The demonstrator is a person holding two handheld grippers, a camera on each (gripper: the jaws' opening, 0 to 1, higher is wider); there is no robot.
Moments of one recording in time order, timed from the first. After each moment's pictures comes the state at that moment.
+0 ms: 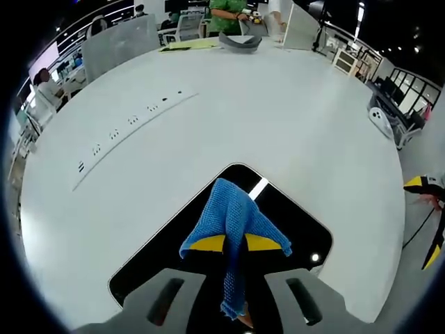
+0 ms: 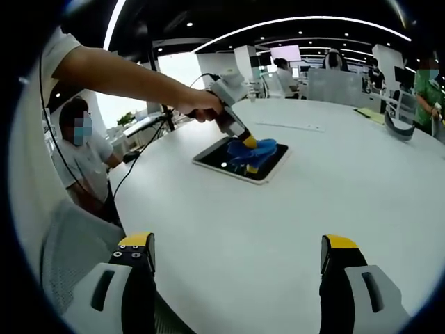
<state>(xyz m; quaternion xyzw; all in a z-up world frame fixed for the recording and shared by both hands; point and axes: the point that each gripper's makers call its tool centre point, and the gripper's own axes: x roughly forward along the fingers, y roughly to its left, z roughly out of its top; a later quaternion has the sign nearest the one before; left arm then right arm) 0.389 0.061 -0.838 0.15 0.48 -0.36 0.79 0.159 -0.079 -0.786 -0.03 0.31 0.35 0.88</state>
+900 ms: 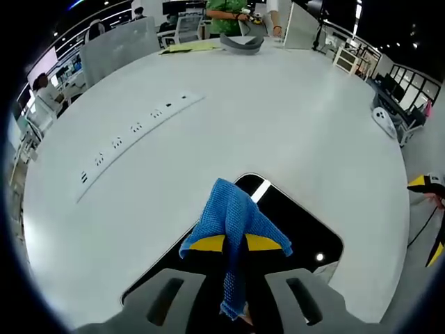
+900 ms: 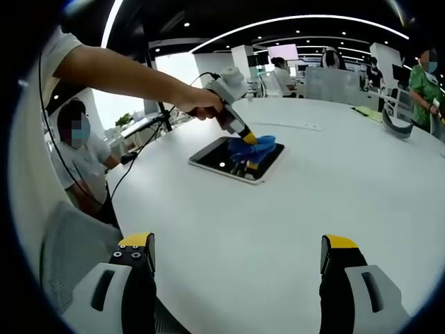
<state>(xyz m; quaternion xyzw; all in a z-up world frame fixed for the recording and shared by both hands) 0.408 0.061 -0.838 0.16 0.47 -0.36 0.79 0.164 -0.084 -0.788 -0.02 0.31 0.34 0.89</state>
